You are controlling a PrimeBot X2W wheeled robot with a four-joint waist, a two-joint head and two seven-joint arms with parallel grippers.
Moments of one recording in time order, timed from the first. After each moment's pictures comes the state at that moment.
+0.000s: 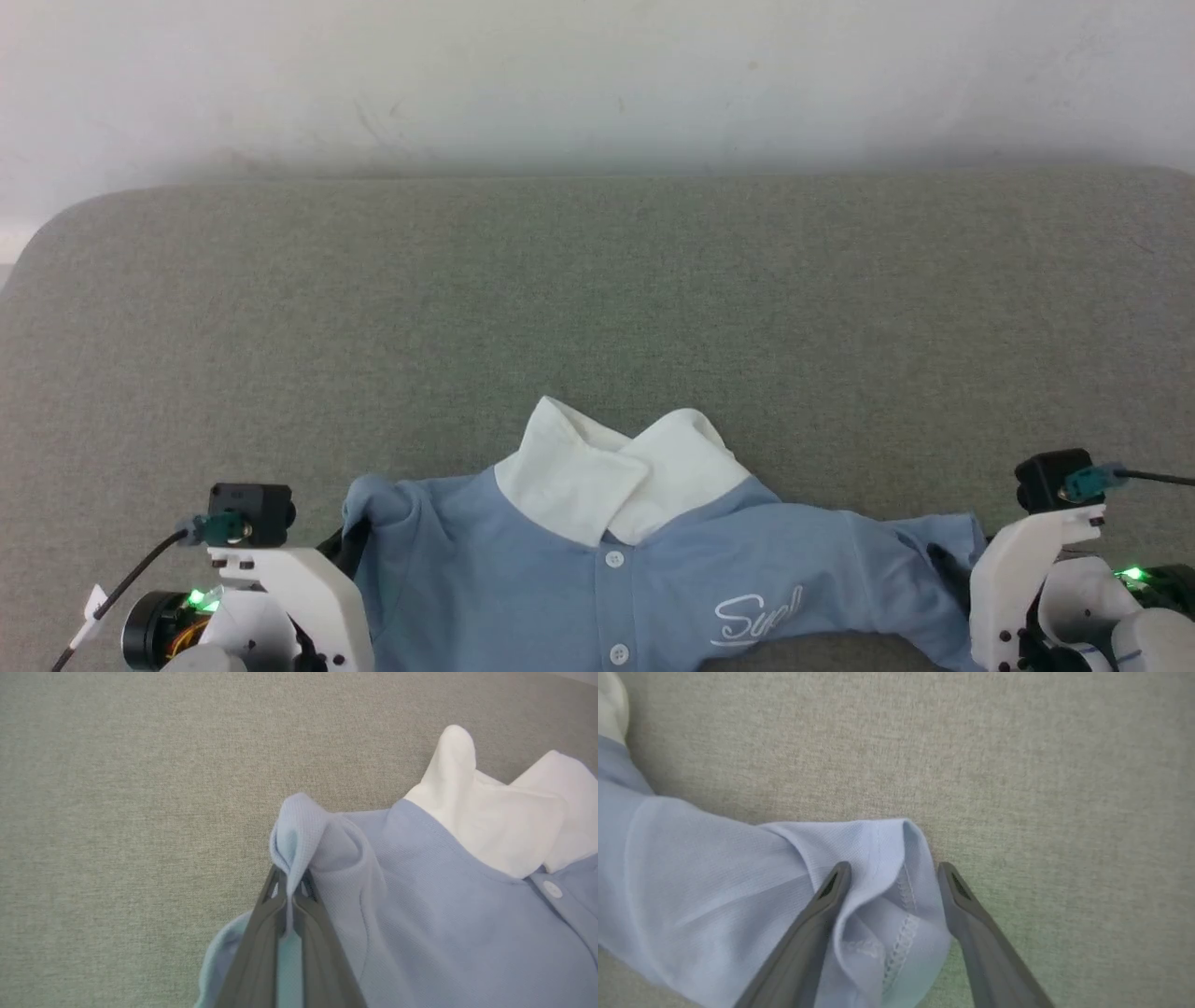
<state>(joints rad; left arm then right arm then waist) -0.10 0.59 -0.51 0.07 -0.78 0.20 0.21 -0.05 -0.23 0.02 0.19 0.28 0.13 0.57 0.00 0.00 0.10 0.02</state>
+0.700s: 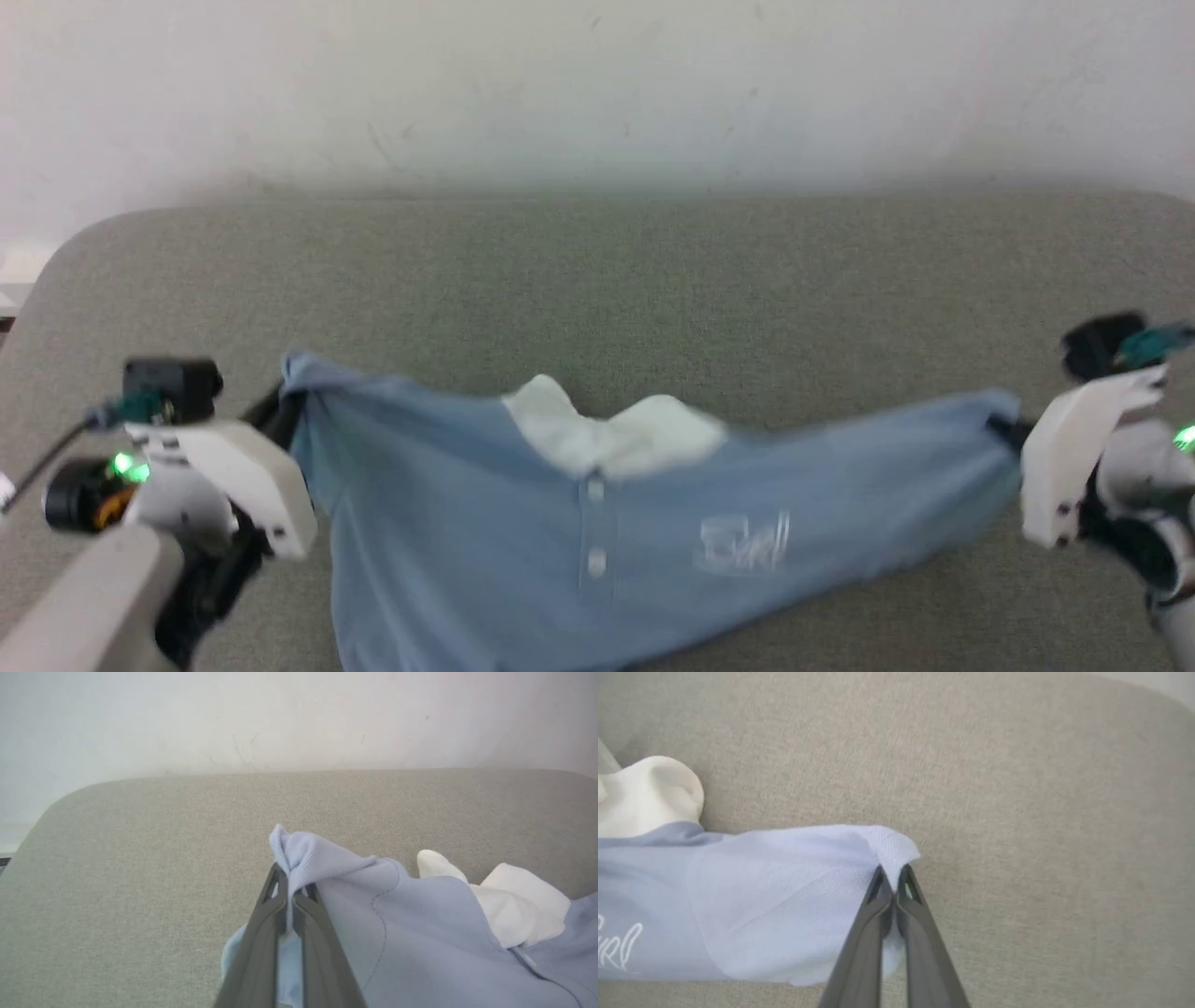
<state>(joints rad) -0.26 0.65 -0.44 0.07 -0.76 0.18 0.18 -0.25 -0.38 0.10 0.19 0.45 0.13 0.71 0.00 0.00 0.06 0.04</state>
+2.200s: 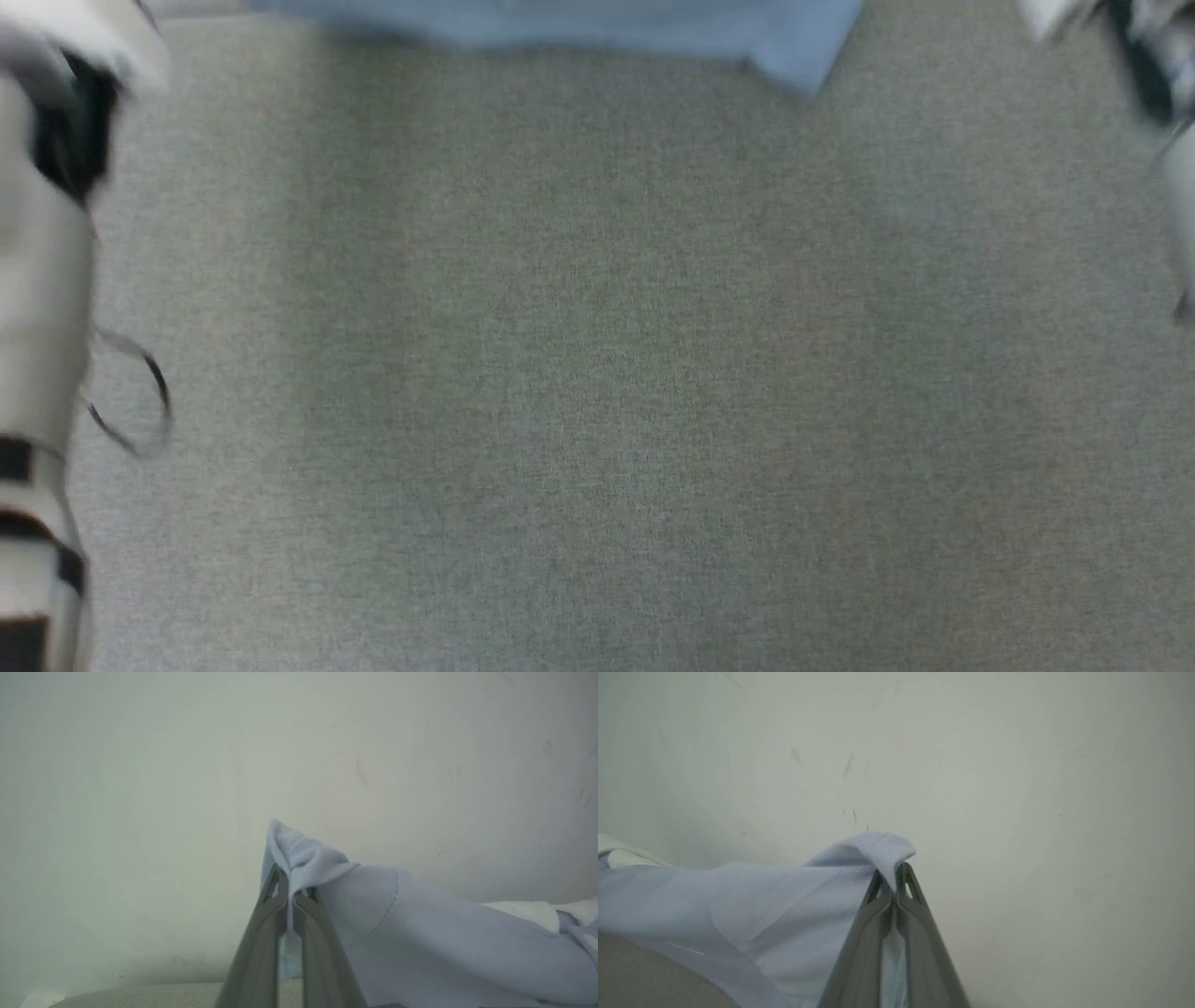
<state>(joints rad) -1.23 0.45 -0.41 0.99 -0.58 -0.07 -0.25 -1.22 -0.30 0.32 0.79 0.27 0.13 -0.14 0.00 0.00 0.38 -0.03</state>
